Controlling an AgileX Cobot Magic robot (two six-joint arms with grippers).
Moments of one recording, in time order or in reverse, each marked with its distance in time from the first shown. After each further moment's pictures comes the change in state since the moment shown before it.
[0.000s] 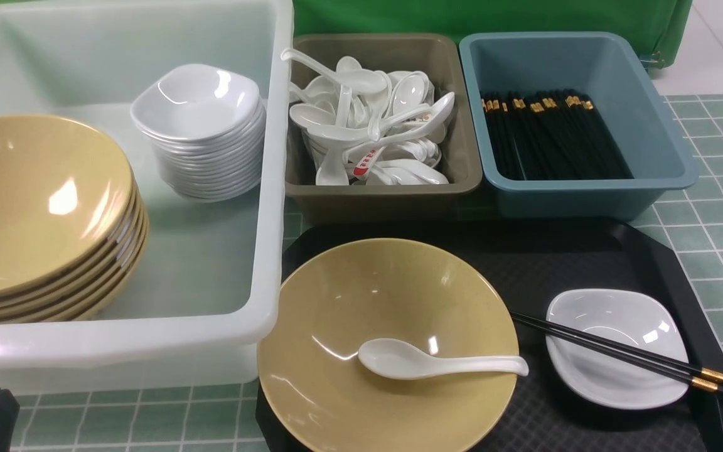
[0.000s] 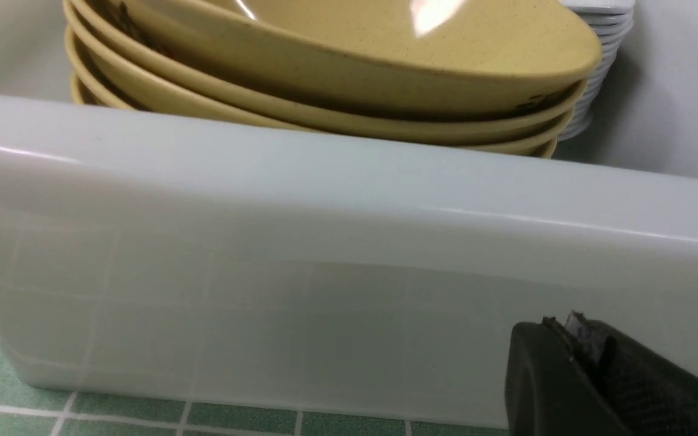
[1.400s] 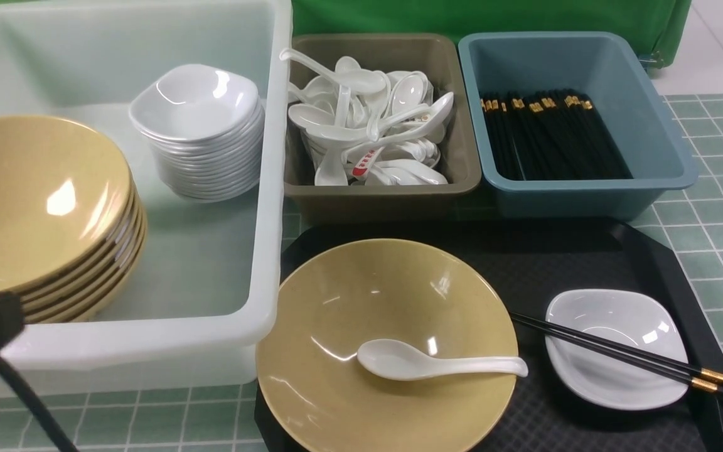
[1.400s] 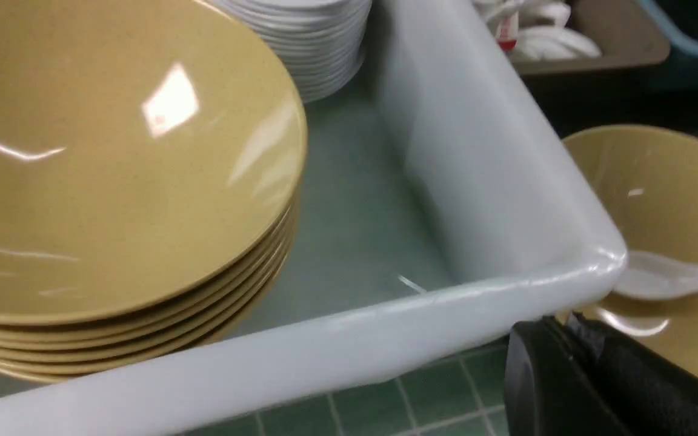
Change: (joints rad) right arm 0.173 0.805 -0.952 0.415 0.798 -0.596; left arm -0.098 0.584 -0.878 -0.116 0.752 0.247
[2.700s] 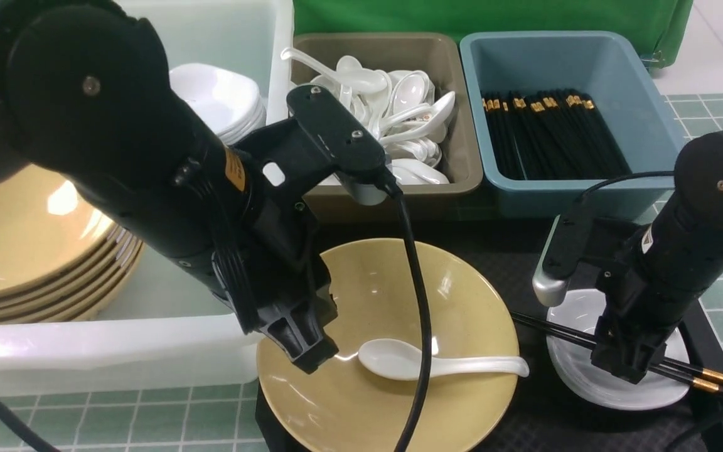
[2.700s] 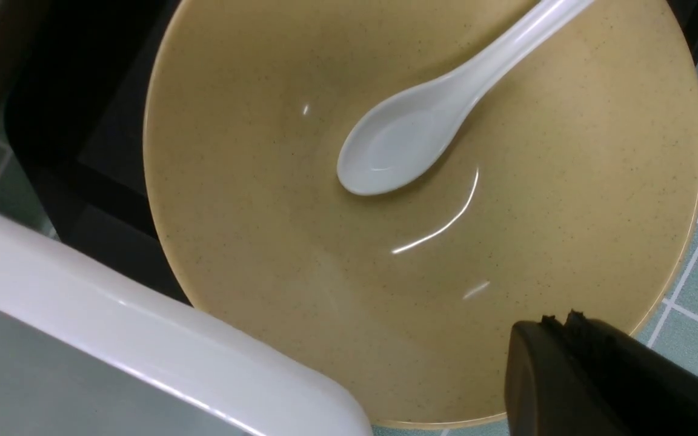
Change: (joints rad) right arm 0.201 0.880 -0.092 -0.282 -0.225 -0.279; left arm -0.650 0.796 -0.368 0.082 0.046 0.175
